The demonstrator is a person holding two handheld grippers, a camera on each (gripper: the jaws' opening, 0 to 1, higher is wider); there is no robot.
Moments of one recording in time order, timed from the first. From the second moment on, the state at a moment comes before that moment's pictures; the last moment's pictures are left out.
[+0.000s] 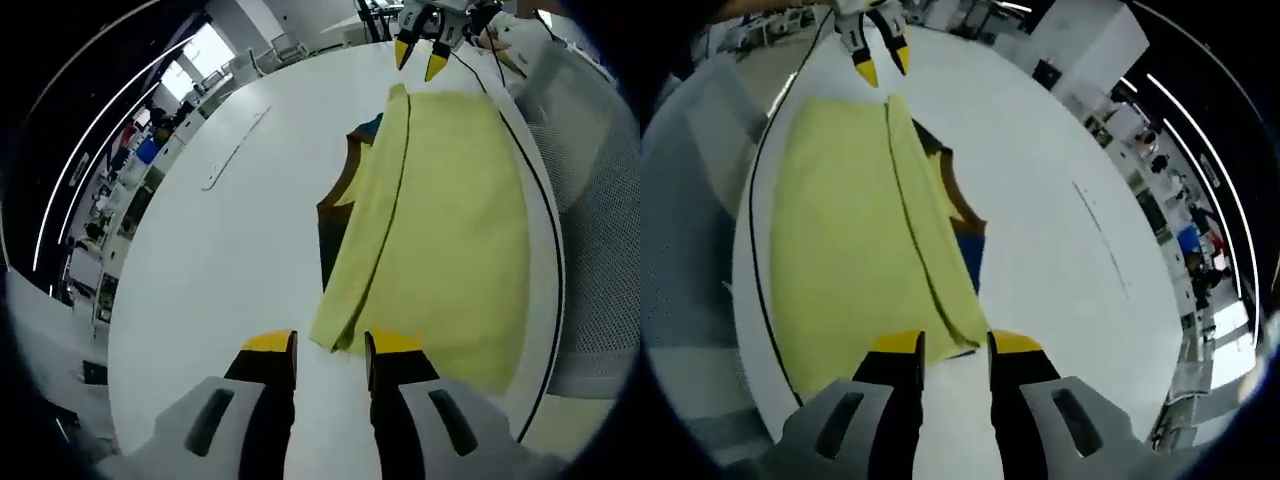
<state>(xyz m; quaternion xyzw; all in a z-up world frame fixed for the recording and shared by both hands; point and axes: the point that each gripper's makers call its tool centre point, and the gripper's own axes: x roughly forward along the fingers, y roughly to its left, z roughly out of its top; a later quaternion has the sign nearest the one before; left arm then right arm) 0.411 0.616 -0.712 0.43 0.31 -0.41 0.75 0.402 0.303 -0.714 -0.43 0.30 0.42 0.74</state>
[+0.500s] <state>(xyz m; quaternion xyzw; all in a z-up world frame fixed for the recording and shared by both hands) 0.420 0.614 -0.737 0.41 0.33 -0.43 0.74 0.406 0.306 -0.723 -0.46 0.29 0.43 0.72</state>
